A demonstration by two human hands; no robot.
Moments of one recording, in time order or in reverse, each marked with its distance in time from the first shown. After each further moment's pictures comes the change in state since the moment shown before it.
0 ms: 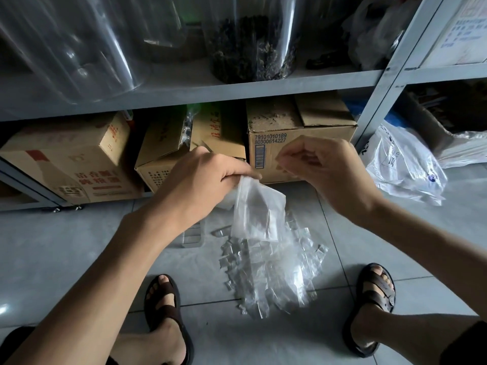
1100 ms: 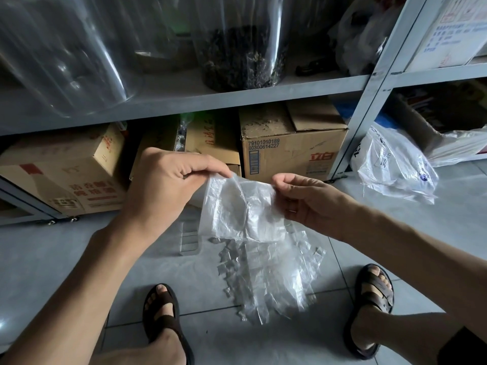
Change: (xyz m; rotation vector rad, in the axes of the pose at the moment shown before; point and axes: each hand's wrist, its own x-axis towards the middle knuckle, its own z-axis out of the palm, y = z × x) left_hand -0.010 -0.003 -0.025 -0.124 0.233 0.132; right_hand -0.009 0.040 0.017 1.007 -0.119 0.793
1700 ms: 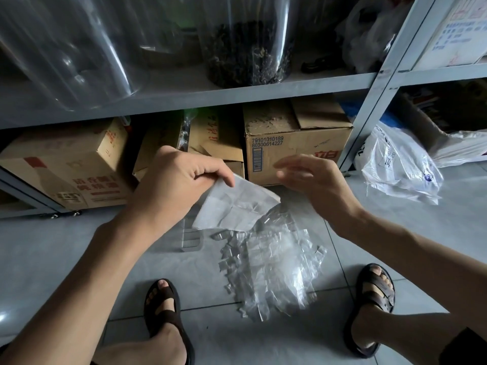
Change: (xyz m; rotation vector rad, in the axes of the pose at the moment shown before) left_hand -0.001 -0.004 0.003 0.019 -0.083 -0.021; right_hand -0.010 -0.006 0.011 -0.611 0.199 -0.495
